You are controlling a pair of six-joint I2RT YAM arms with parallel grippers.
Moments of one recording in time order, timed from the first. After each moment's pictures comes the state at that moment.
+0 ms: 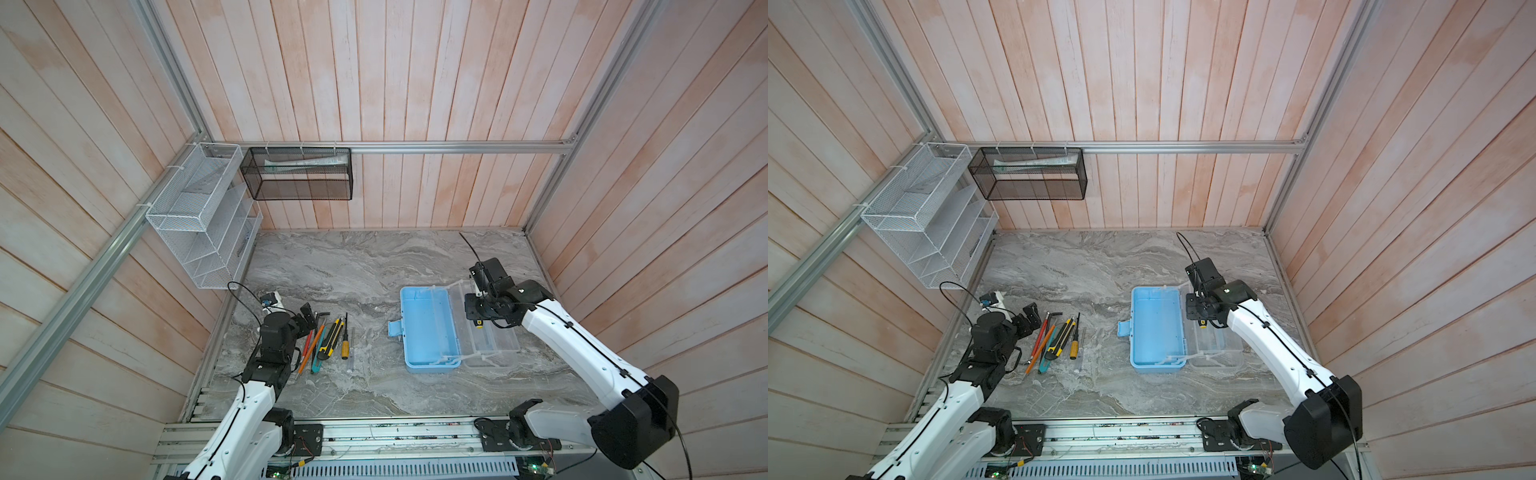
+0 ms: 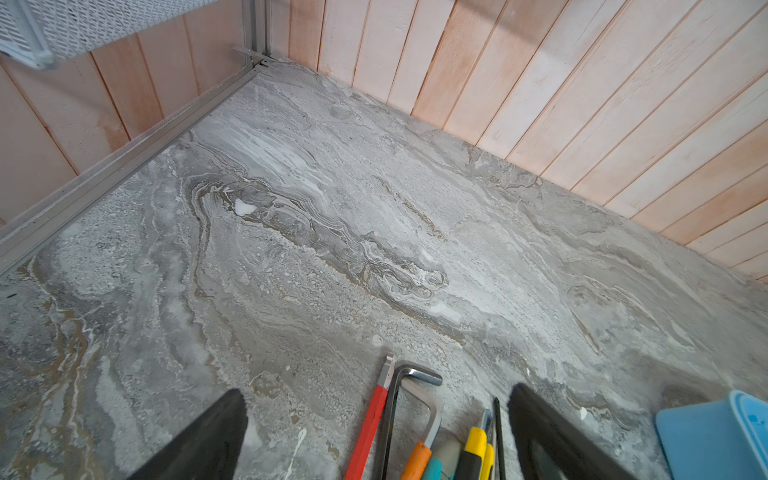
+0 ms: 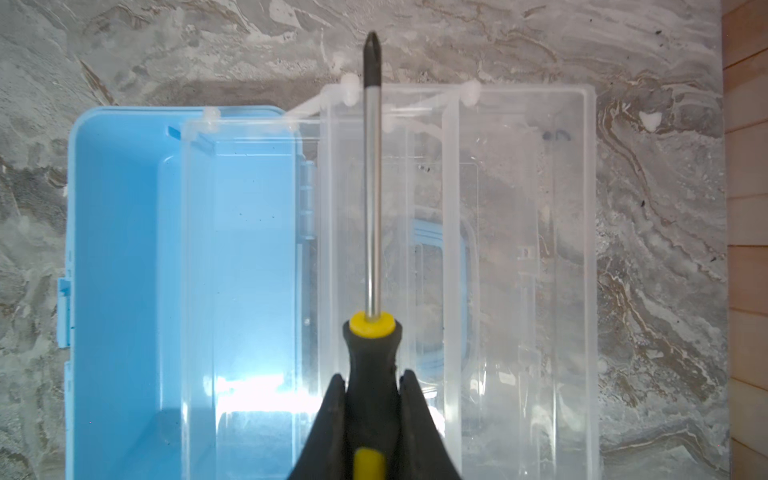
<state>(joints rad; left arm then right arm) -0.12 0.80 0.35 -0.01 -0.19 -0.42 0.46 1.26 1.10 -0.97 0.20 0.40</state>
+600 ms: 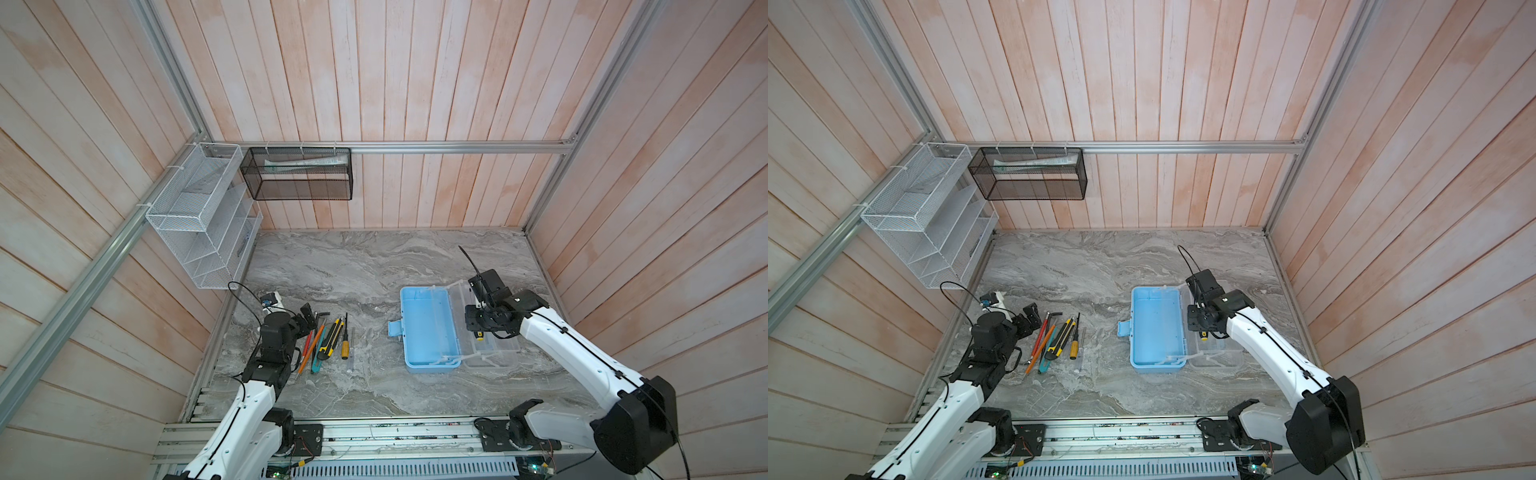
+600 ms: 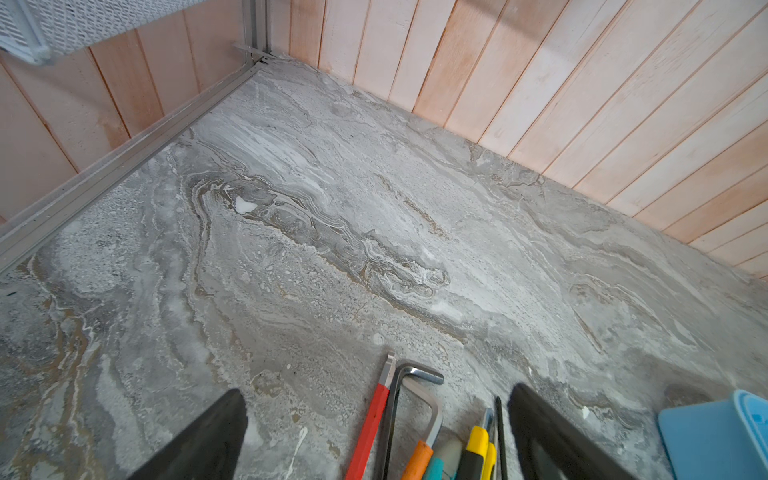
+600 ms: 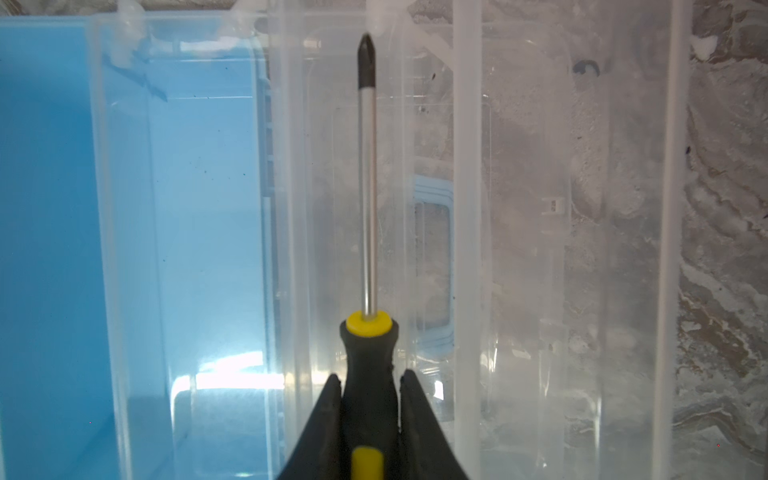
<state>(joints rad) -0.12 0.80 0.35 -0.01 -0.19 -0.42 0.46 1.25 1.00 -0.93 0.18 0.42</state>
